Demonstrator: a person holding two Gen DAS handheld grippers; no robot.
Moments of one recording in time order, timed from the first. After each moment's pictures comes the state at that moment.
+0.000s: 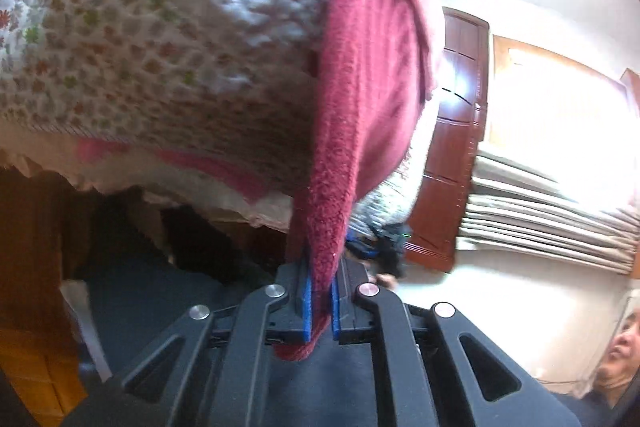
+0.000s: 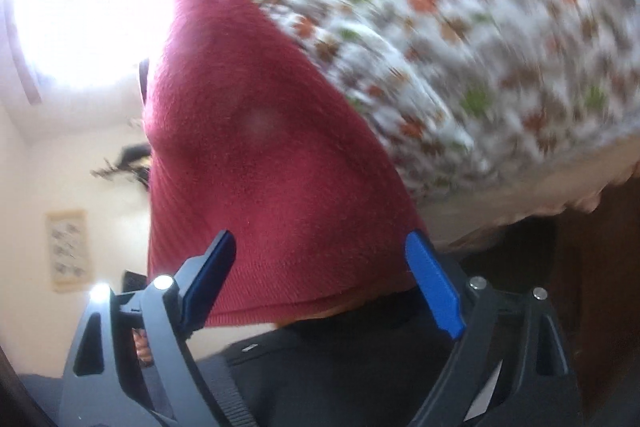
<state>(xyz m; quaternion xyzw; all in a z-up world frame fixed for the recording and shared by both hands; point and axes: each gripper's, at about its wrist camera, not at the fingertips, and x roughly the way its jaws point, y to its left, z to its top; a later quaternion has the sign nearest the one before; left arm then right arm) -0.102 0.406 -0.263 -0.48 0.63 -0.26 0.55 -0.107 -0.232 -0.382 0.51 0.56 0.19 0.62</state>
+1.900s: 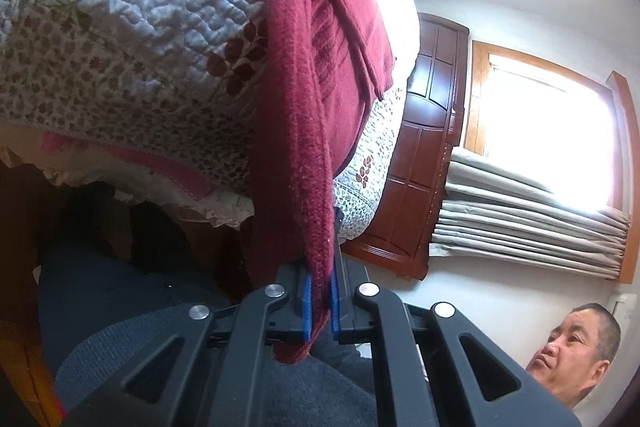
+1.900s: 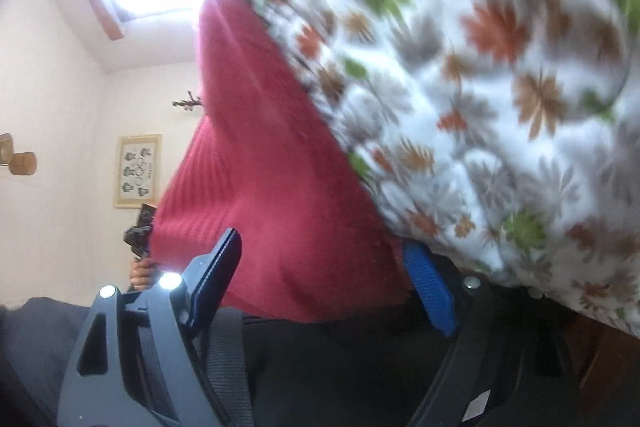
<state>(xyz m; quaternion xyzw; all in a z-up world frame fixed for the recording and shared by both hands) -0.096 0.393 -0.191 -0.50 0.60 -0.25 0.57 -0.062 -0.200 -0.406 0.49 0.51 0.40 0.58</state>
